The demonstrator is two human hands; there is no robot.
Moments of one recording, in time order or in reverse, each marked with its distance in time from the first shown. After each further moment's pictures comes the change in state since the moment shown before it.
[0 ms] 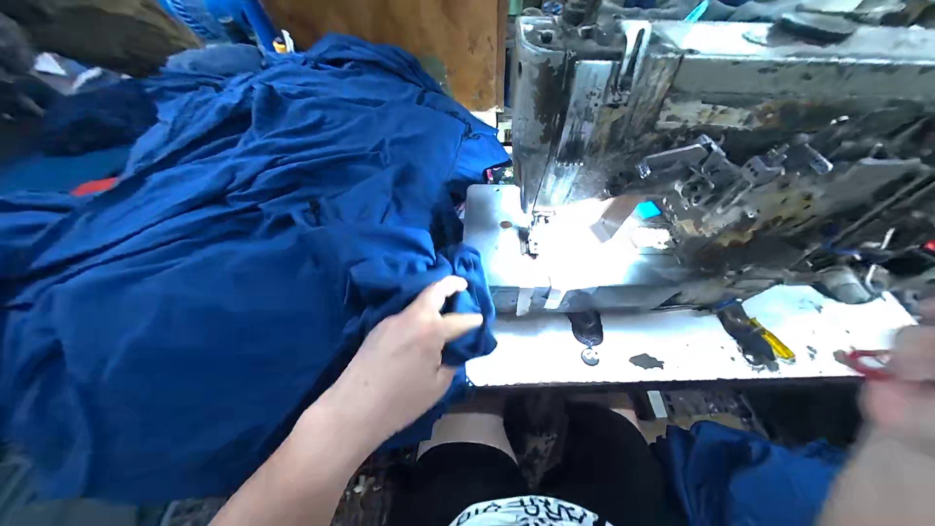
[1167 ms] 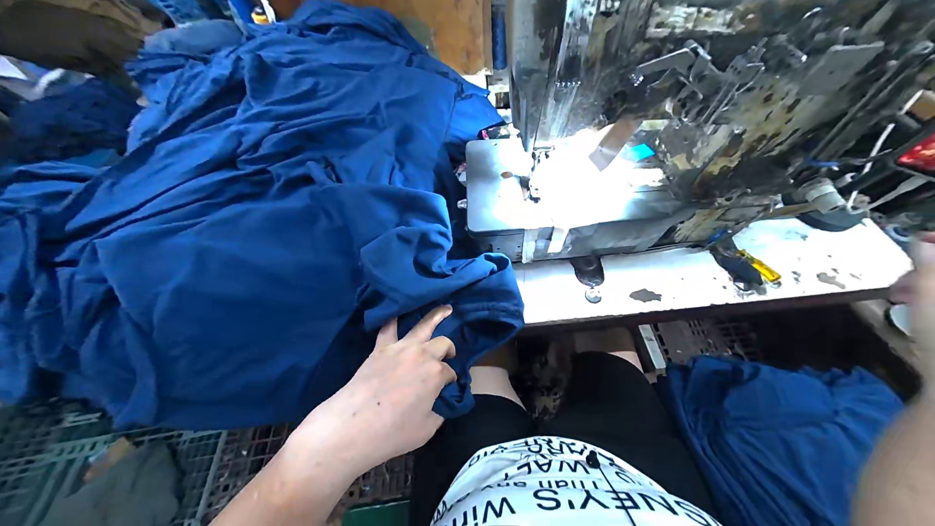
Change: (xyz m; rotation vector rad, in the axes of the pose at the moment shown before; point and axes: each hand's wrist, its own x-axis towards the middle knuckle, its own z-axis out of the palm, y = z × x) left_hand -0.078 0.010 -0.011 0.199 -0.590 0.101; right_hand -0.032 0.065 -0.122 -0.790 -0.070 0.191
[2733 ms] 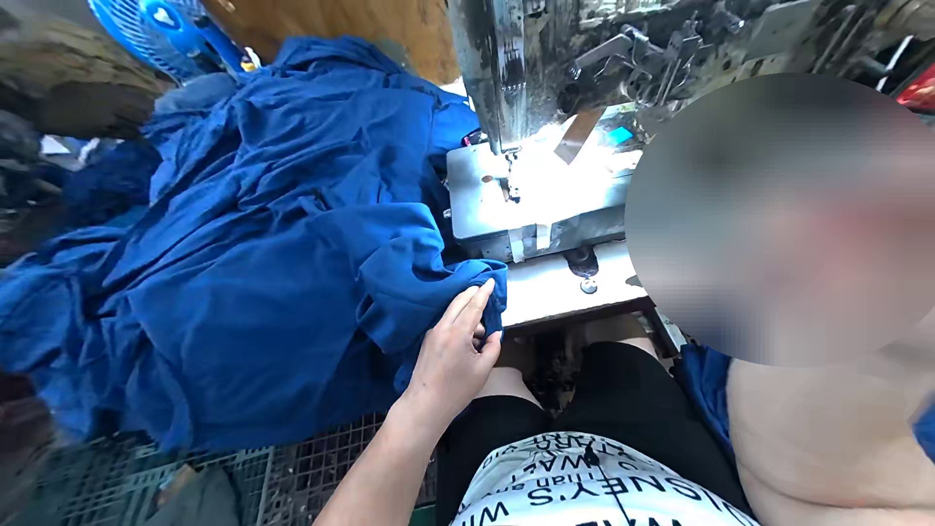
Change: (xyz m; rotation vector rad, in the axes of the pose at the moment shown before) left_hand 0.059 0.030 0.028 -0.448 0.667 -0.132; right_hand -0.024 -0.246 0.046 1.393 0.054 -0.471
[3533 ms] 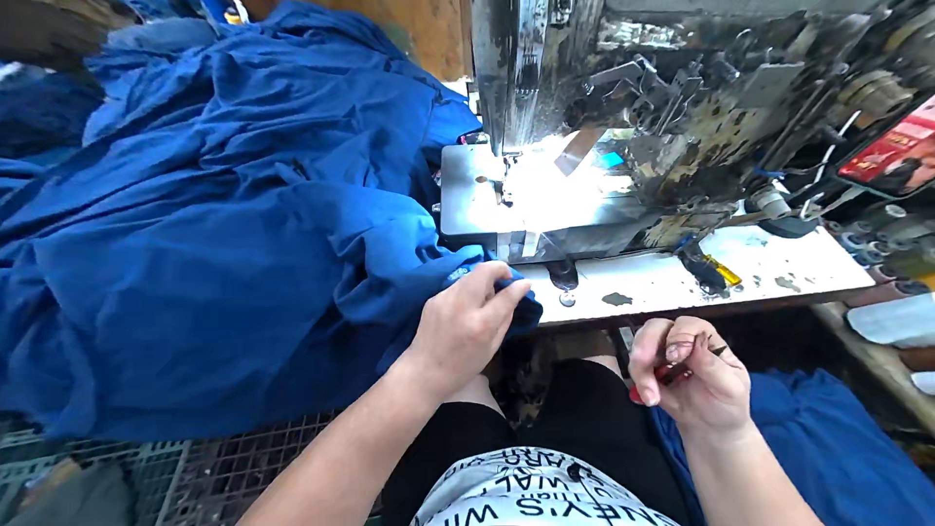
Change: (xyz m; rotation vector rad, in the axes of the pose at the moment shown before) left_hand 0.043 0.014 0.018 0.181 0.258 0.498; right_hand -0.102 0.028 -0.048 0.499 -0.274 0.596
